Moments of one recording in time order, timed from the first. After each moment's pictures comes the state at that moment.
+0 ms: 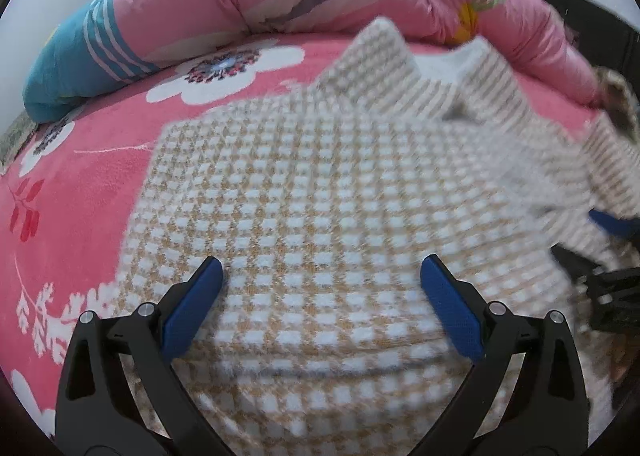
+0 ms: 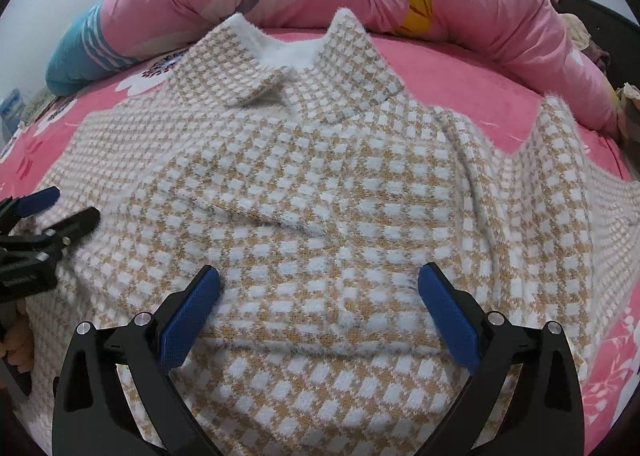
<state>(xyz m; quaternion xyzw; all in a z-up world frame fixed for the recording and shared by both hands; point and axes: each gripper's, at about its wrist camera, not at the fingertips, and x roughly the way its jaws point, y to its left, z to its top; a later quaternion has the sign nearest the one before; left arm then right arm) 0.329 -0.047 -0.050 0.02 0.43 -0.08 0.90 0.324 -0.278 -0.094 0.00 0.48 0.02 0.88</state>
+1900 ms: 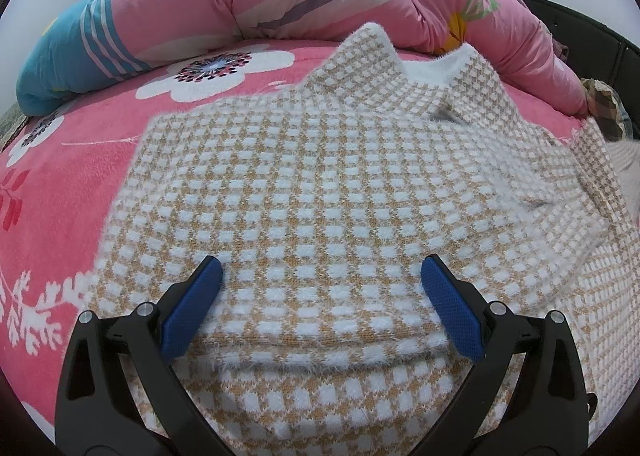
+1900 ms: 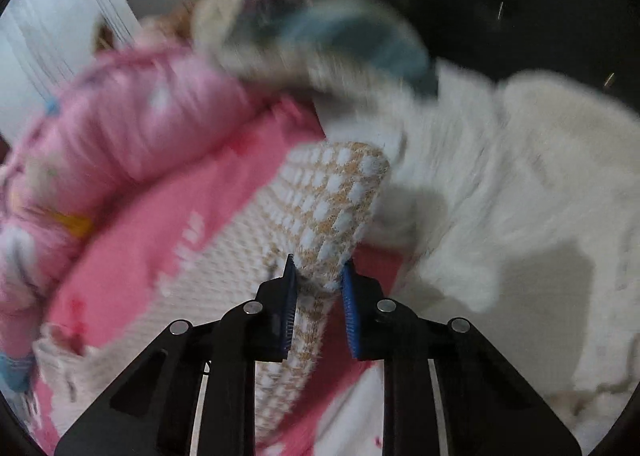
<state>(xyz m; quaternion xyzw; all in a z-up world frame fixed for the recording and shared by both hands) 0.312 -0.042 -0.065 0.02 0.42 -0.09 0.90 0.290 -0.696 0.012 0.27 0.37 -0.30 0.84</state>
